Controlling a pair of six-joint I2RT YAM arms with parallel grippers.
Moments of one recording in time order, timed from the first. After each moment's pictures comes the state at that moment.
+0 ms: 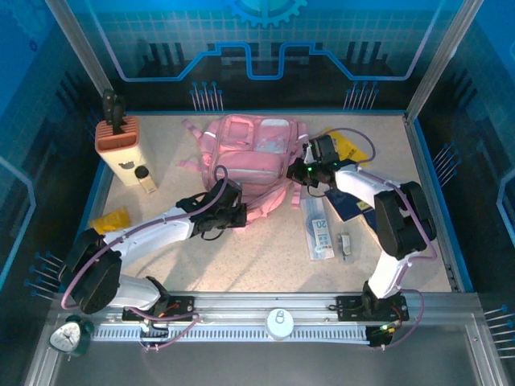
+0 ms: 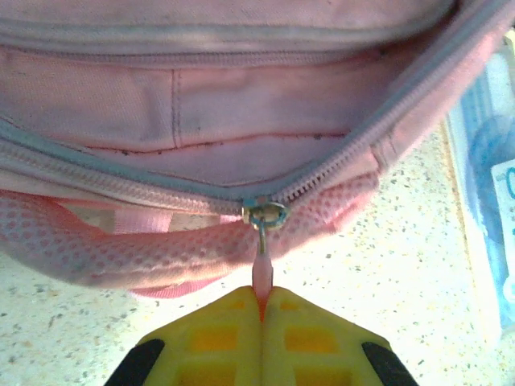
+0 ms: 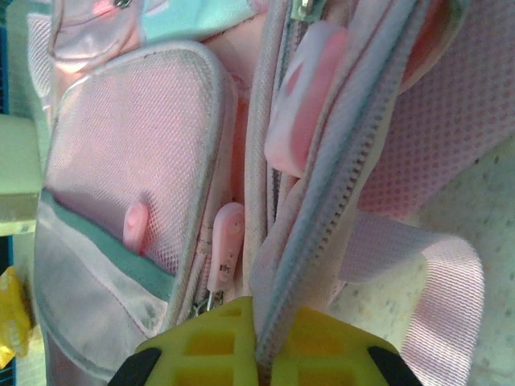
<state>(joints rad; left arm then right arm) -0.68 1.37 0.84 -0.42 0.01 -0.68 0.34 1.80 1.18 -0.25 -0.36 0.66</state>
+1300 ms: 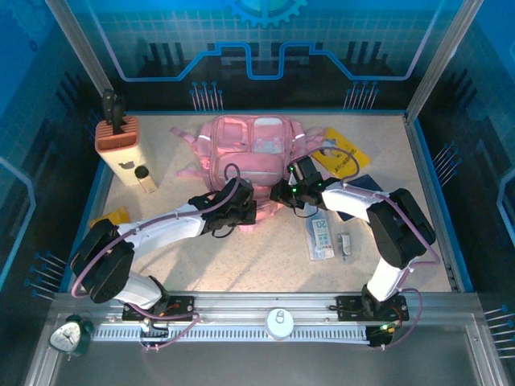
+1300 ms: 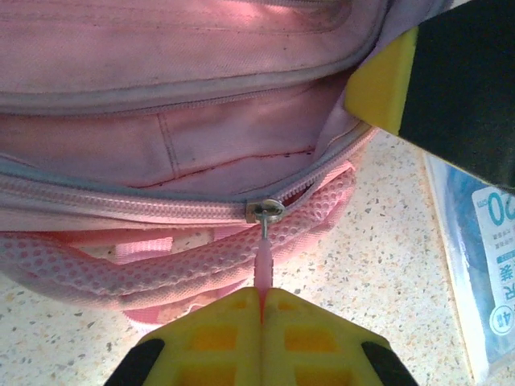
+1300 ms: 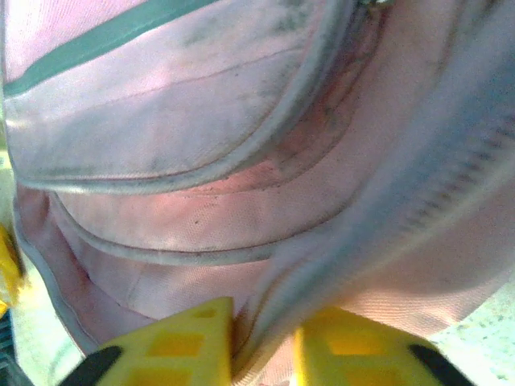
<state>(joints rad) -0.73 1.46 0.89 -0.36 -0.06 -0.72 0.53 1.73 0.99 -0.15 -0.30 0.82</state>
